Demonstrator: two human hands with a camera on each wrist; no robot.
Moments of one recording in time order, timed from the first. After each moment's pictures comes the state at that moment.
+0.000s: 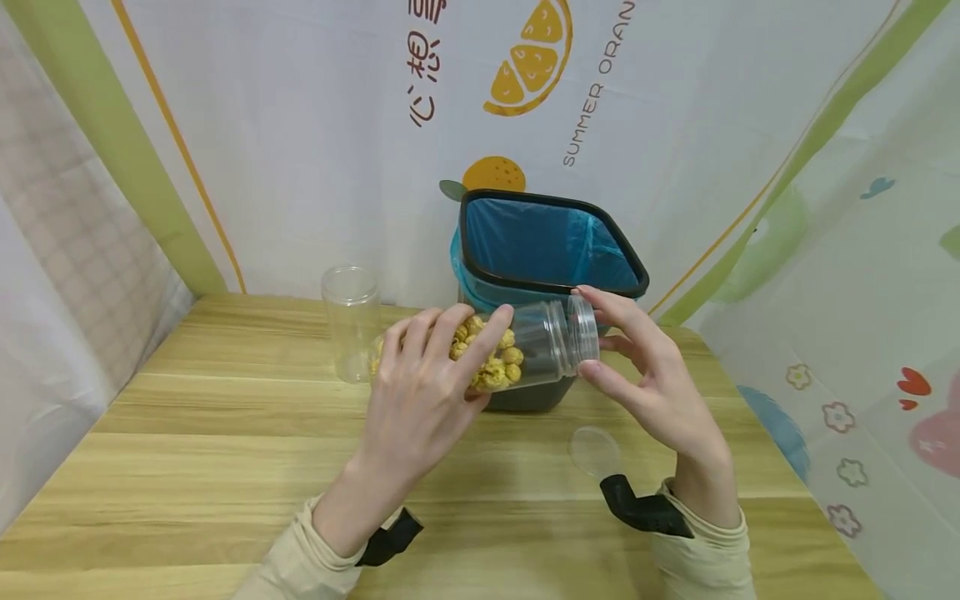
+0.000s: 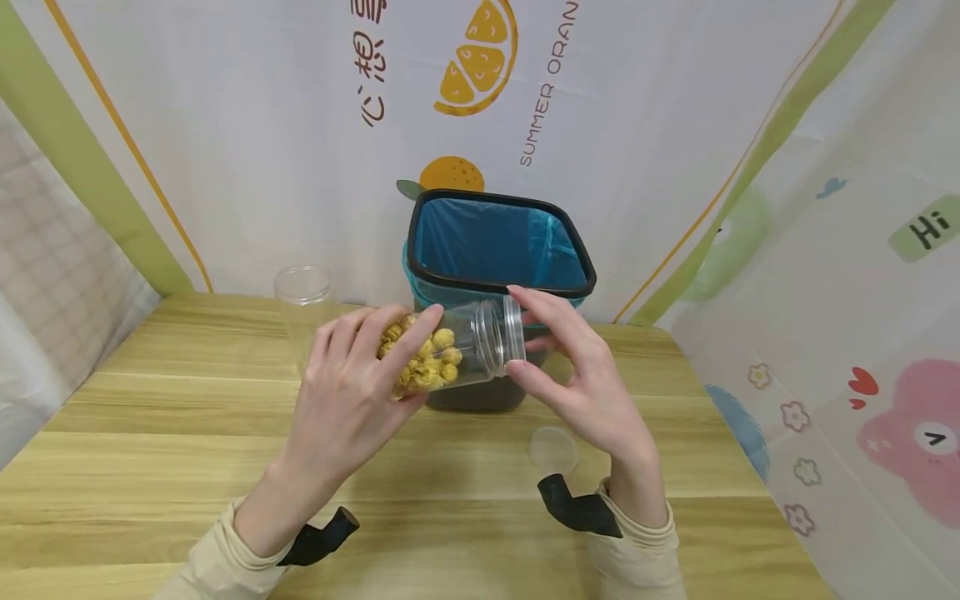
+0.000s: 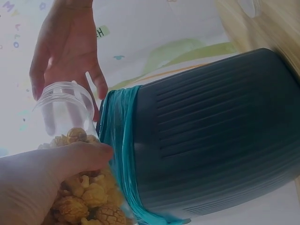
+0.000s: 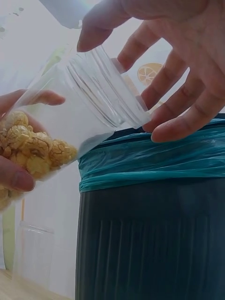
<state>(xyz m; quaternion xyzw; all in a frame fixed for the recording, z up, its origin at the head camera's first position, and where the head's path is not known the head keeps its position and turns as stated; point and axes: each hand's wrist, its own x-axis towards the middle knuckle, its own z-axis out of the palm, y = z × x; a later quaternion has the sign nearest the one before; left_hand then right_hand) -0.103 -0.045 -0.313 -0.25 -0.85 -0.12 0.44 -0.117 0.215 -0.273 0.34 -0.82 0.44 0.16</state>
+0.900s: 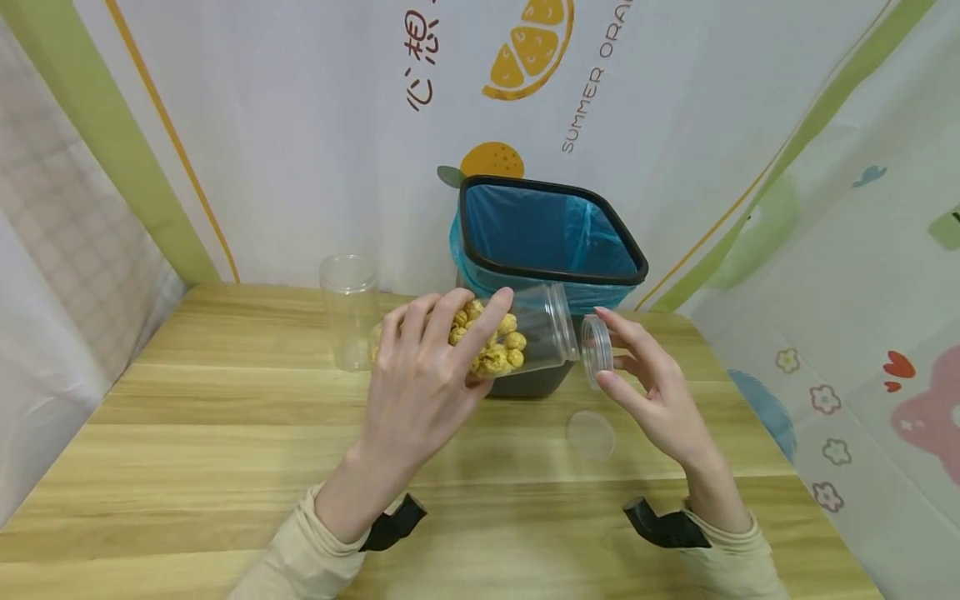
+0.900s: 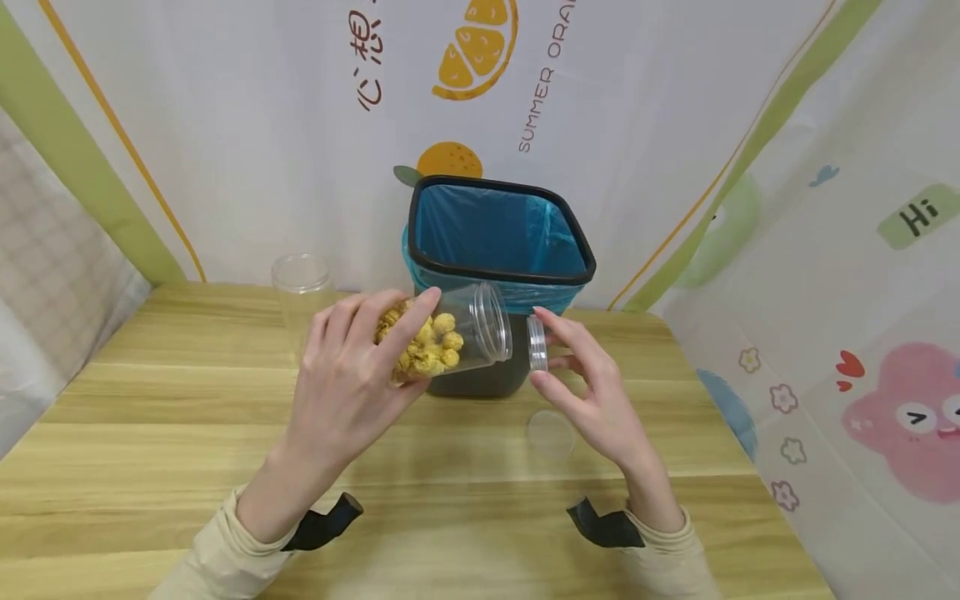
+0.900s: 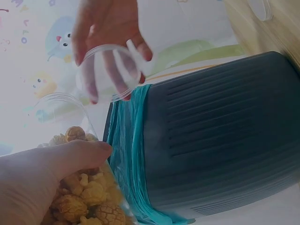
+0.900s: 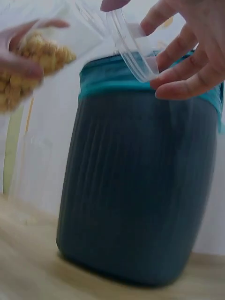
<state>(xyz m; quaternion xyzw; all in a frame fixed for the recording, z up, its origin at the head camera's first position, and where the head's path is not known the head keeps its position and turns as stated) -0.102 -0.048 -0.308 -0.25 -0.85 -0.14 0.45 -0.114 0.236 -0.314 0.30 -0.82 0.46 0.17</state>
